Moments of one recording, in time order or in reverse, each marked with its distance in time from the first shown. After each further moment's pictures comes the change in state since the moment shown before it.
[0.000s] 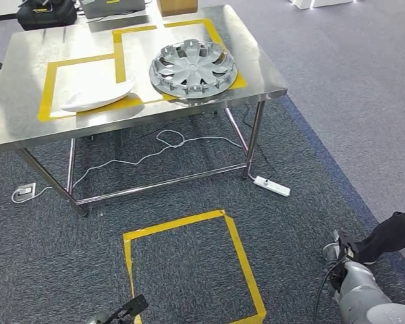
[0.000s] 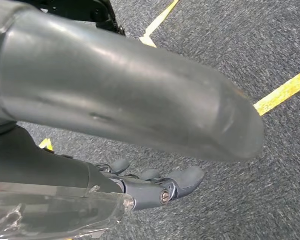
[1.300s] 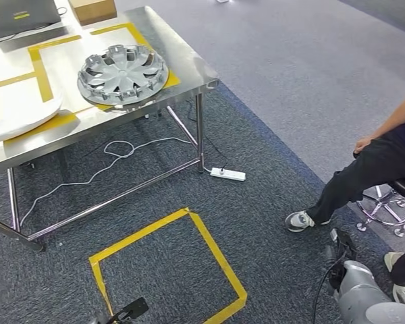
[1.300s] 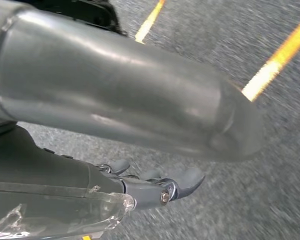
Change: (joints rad) left arm 0.001 -0.001 0.001 0.000 -0.007 -0.024 0.017; right arm -0.001 -0.002 0.000 0.000 0.002 0.031 0.011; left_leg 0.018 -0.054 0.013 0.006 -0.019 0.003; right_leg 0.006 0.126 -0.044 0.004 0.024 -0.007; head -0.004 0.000
